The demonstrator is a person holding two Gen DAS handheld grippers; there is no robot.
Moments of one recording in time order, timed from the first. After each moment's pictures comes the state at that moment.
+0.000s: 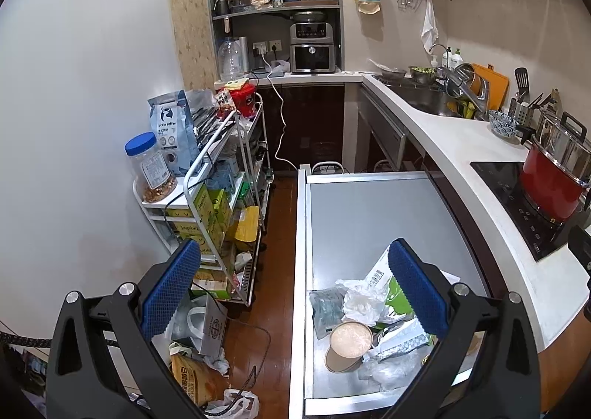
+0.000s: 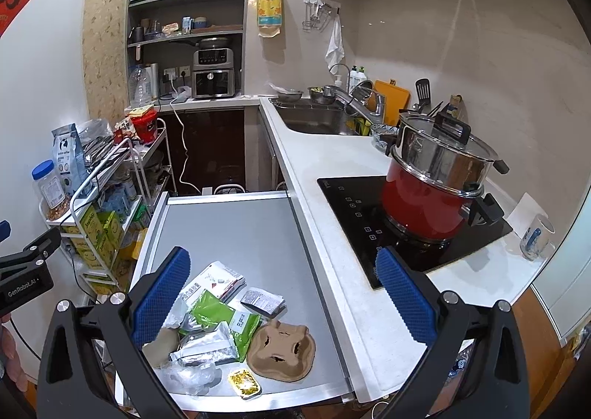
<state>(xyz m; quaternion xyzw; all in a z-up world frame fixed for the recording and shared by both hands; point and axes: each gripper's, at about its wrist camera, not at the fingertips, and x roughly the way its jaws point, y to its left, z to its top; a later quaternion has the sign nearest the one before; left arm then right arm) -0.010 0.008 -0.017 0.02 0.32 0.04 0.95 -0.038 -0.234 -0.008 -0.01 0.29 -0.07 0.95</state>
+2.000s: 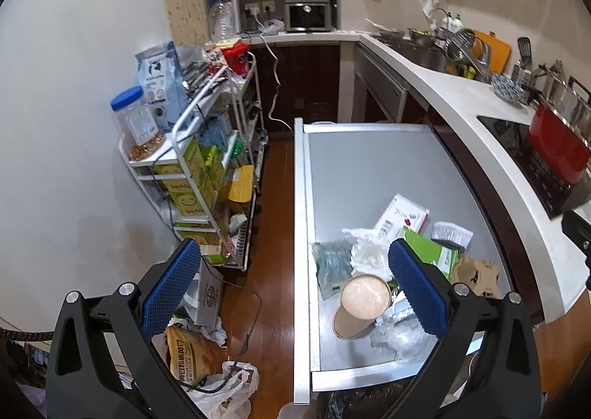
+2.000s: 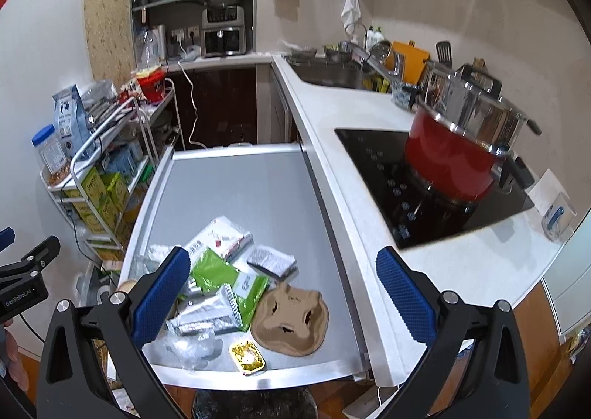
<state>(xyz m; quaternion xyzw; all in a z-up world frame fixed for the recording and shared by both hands) -0.004 0.024 -0.074 0.02 0.39 0.02 0.92 -0.016 -0.238 -0.066 0.00 0.38 -0.05 0.92</state>
